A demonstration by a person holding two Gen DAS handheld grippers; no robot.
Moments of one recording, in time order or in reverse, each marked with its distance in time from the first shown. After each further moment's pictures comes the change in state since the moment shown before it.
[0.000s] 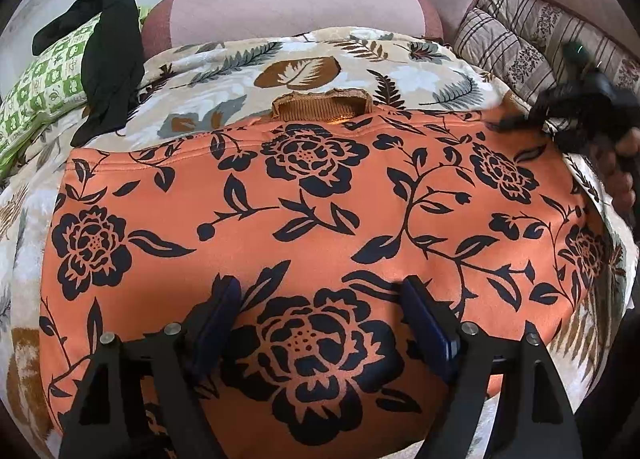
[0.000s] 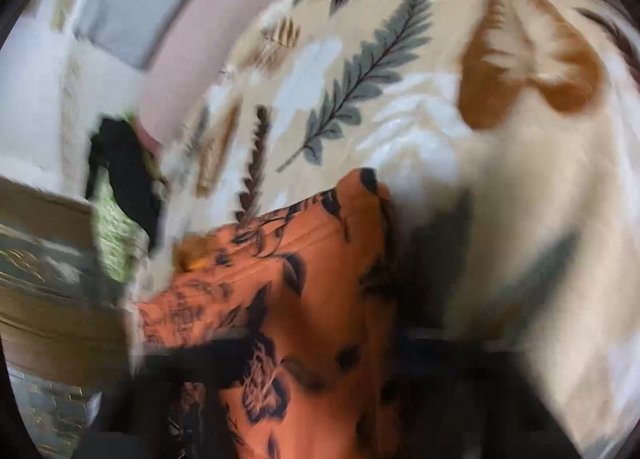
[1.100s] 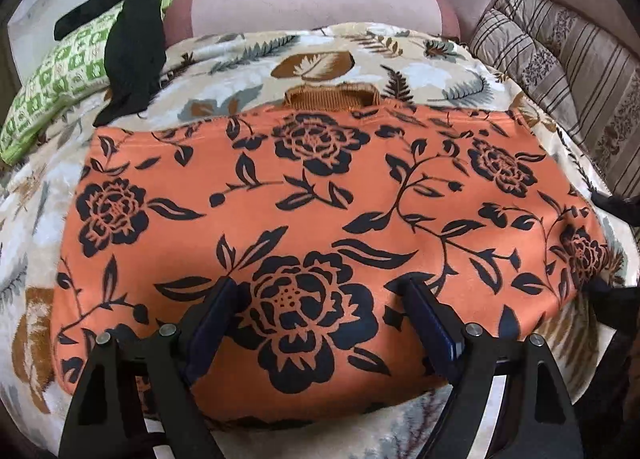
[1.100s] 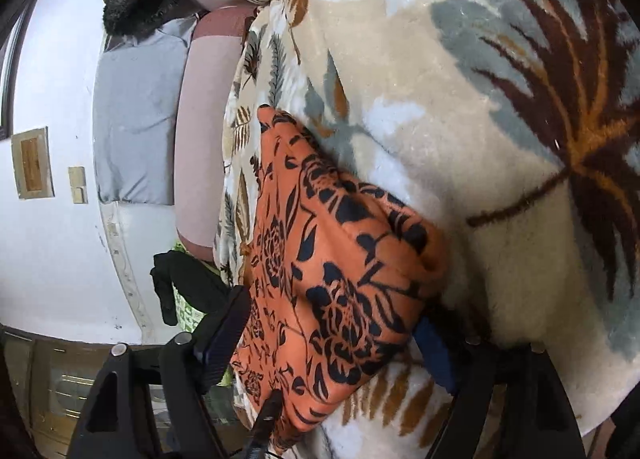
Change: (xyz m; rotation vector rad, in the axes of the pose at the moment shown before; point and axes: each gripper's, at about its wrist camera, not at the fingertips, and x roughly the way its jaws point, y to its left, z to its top) left arm -0.025 -0.012 -0.008 -0.071 0.025 0.061; right arm -0.050 -0.046 -0.191 0.636 -0.260 0.293
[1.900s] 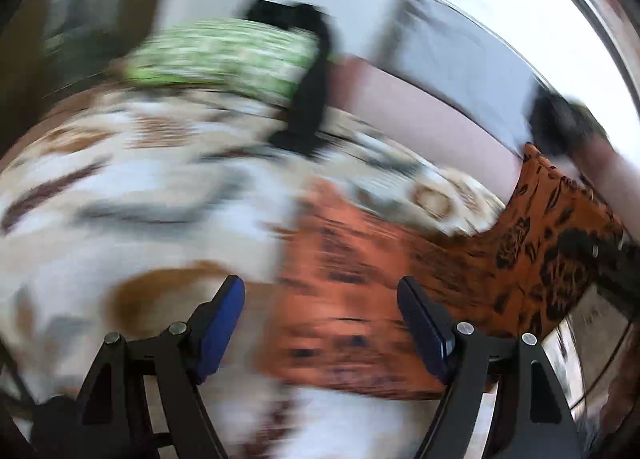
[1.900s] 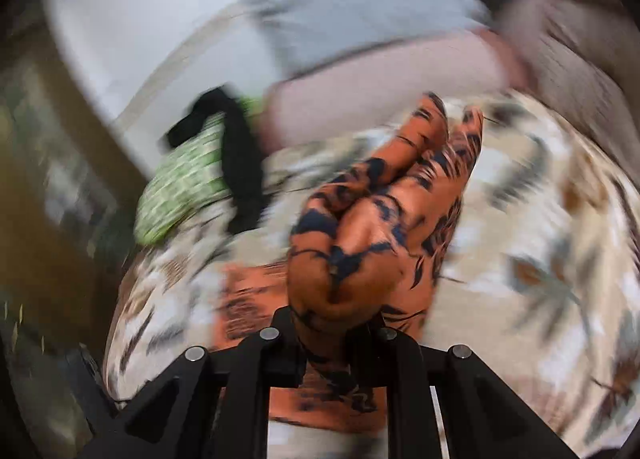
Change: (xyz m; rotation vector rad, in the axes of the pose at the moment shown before) left arm -0.136 0.180 -0.066 -0.525 -0.284 0.069; right arm 0.039 0.261 -0.182 -1.084 0.060 -0.120
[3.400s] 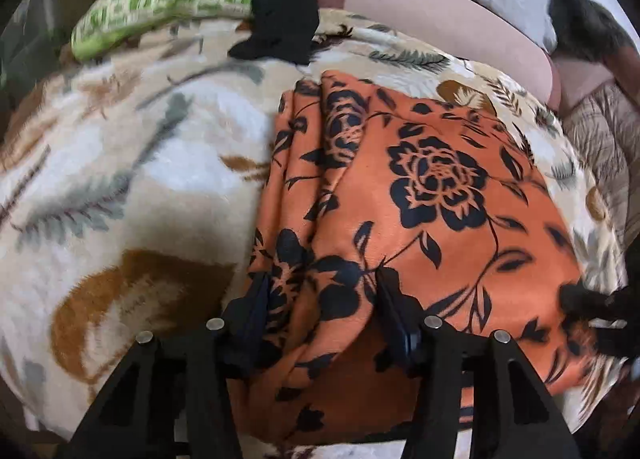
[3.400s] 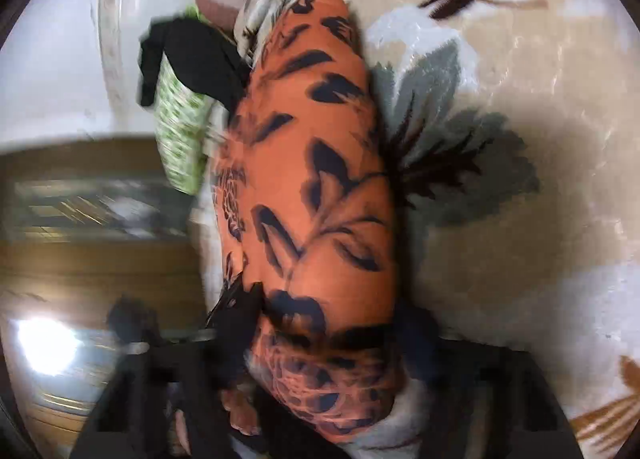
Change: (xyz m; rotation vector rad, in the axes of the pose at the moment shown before) left arm 0.124 -0.045 -0.009 0.242 0.307 0.103; right arm 0.119 -0.109 -0.067 0.530 0.481 0.354
